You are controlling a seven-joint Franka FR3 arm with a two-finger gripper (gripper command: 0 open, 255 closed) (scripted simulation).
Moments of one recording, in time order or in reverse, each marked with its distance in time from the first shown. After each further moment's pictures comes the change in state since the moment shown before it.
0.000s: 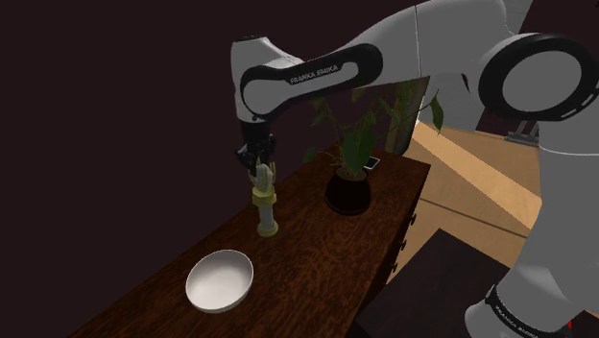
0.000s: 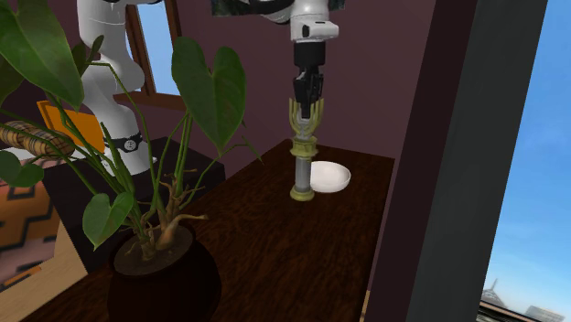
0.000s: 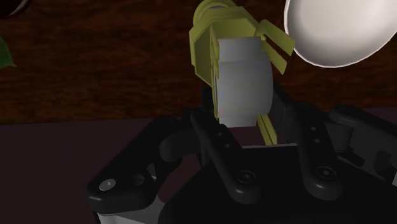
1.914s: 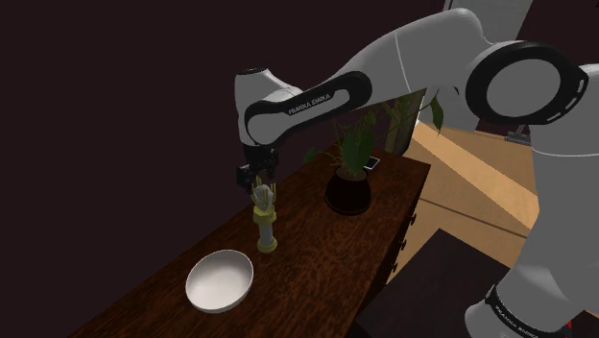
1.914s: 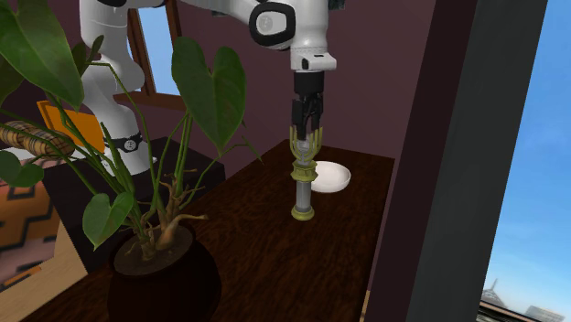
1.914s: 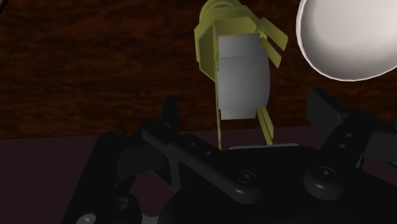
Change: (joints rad) arm 0.000 0.048 -0.007 -0.093 -0.014 0.139 0.013
